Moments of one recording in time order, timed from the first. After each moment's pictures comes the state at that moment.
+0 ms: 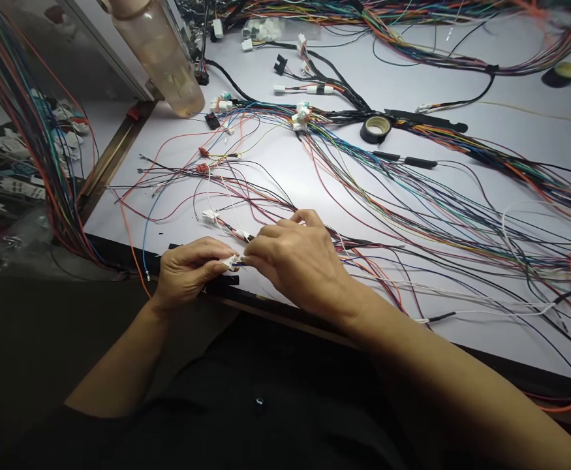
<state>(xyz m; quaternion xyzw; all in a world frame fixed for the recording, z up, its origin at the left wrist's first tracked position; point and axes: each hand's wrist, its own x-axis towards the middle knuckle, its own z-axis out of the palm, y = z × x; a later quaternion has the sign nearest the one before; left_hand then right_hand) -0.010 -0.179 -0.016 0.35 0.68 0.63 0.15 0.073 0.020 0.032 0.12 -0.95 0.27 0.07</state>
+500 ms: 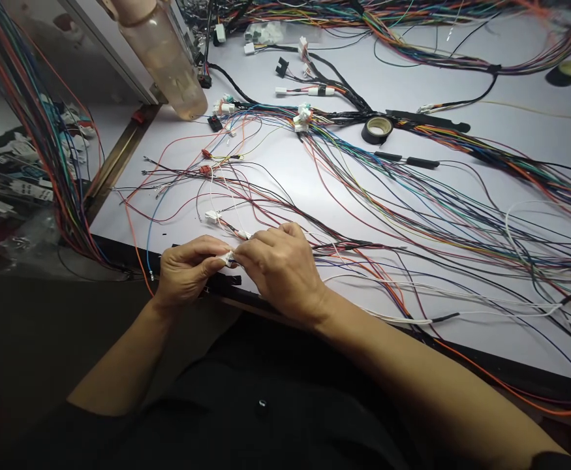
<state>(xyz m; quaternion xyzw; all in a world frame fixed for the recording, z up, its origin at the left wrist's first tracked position) -0.010 -0.183 -0.023 0.29 0.65 0.68 0.17 0.072 -0.005 0.009 0.07 -0.92 0.33 0.17</state>
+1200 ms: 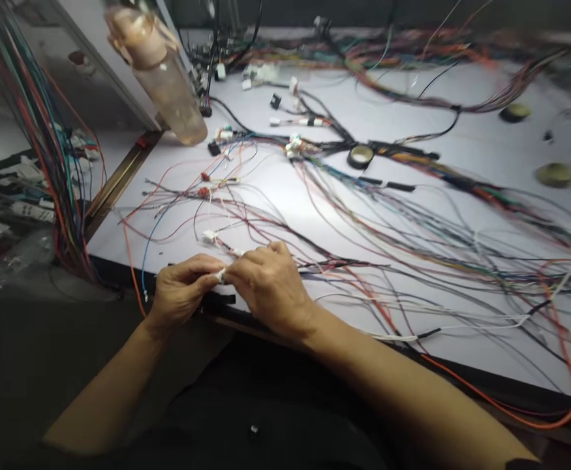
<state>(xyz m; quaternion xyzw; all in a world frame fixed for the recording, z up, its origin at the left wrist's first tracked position) -0.011 -0.187 -0.025 0.27 0.66 0.68 0.18 0.068 -0.006 0.007 0.08 -0.91 0.38 0.16</state>
